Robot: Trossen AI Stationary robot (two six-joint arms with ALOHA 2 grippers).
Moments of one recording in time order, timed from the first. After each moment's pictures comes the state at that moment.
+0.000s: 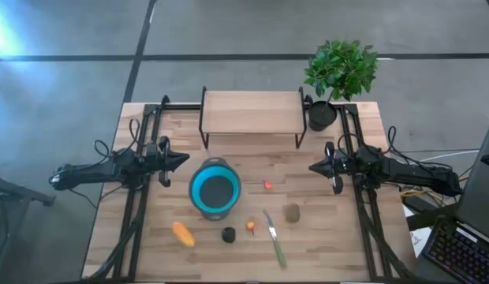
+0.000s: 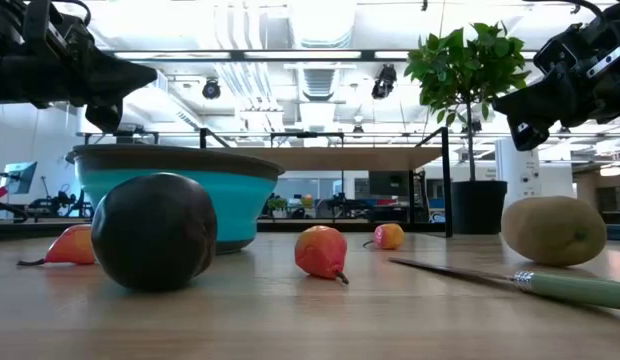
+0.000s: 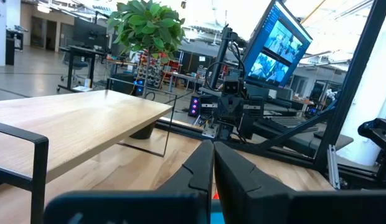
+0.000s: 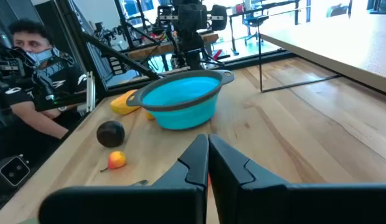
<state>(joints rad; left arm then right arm) 0.05 0.01 0.01 0.13 -0.13 -0.21 -0.18 0.12 0.03 0.00 -0.22 0.23</state>
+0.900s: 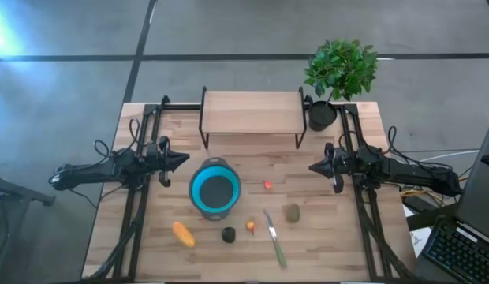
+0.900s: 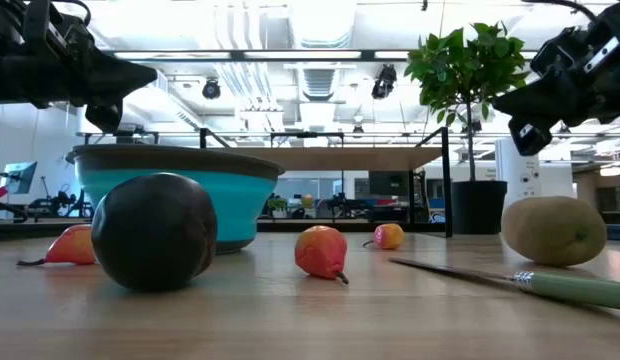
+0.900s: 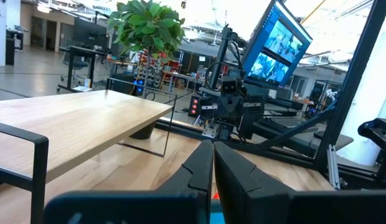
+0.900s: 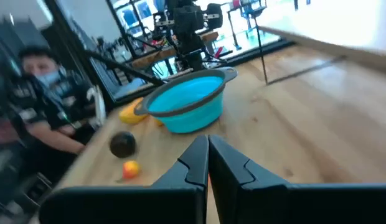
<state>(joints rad) 0.05 0.01 0.01 0.13 -0.13 -0.21 -0.18 0.12 0.03 0.01 -0.22 0.39</state>
